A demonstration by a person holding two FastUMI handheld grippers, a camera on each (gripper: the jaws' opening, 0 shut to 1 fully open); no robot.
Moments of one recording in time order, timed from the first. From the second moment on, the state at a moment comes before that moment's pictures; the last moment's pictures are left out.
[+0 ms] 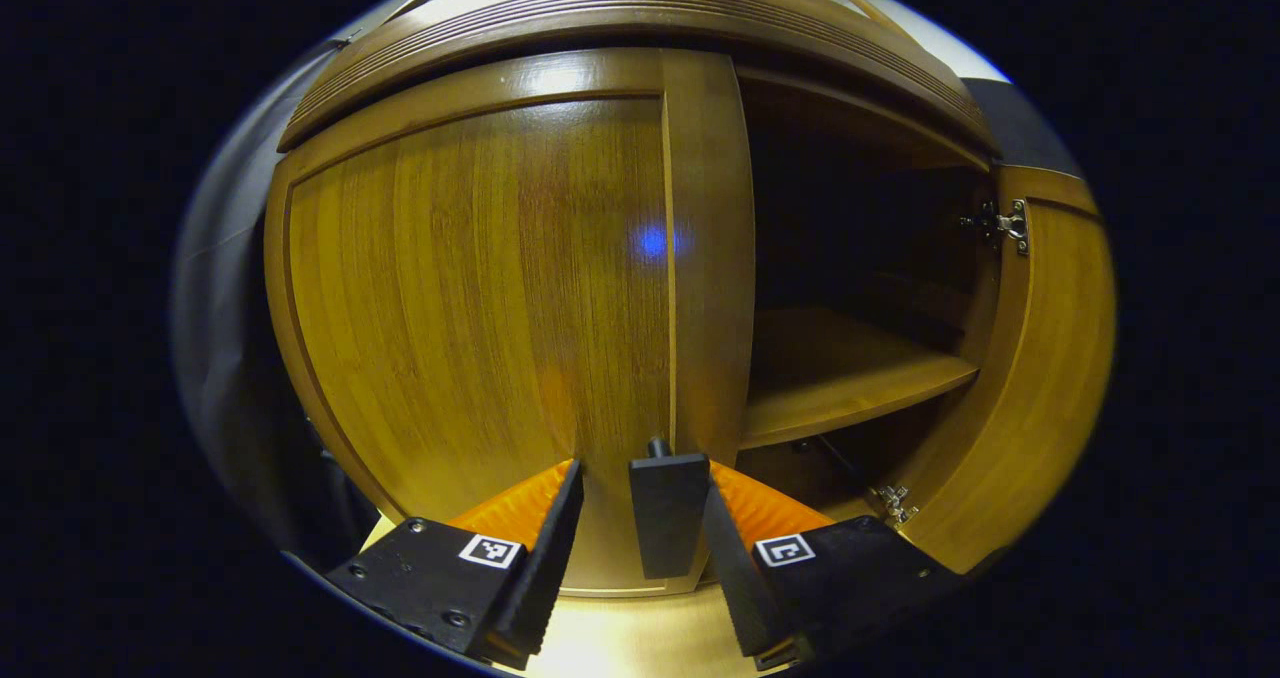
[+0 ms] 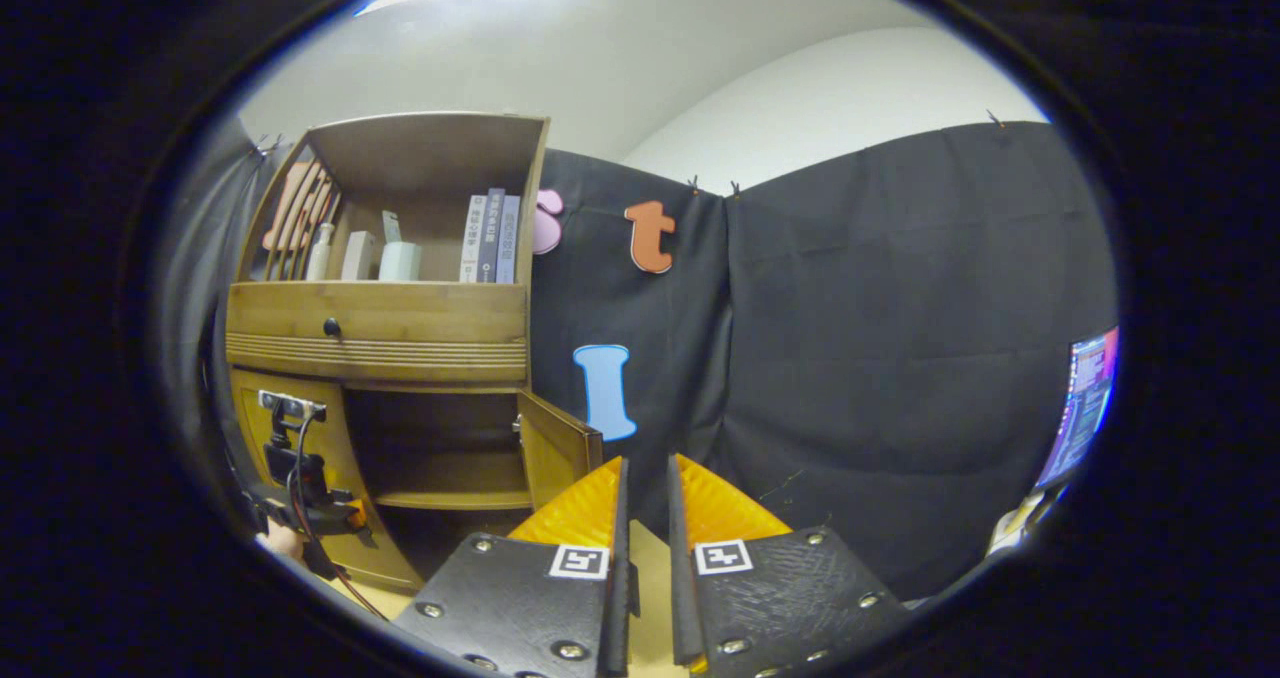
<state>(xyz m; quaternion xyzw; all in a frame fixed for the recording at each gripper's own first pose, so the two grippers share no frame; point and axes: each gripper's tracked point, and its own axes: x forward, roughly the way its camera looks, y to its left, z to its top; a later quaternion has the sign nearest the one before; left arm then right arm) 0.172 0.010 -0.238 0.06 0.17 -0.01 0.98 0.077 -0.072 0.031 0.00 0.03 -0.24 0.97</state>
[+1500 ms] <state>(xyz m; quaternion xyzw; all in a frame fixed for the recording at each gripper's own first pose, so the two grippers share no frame) 0.076 0.024 -0.225 0.00 0.16 -0.01 0.99 0.106 0.006 0.027 -0.02 0.05 -0.08 1.00</state>
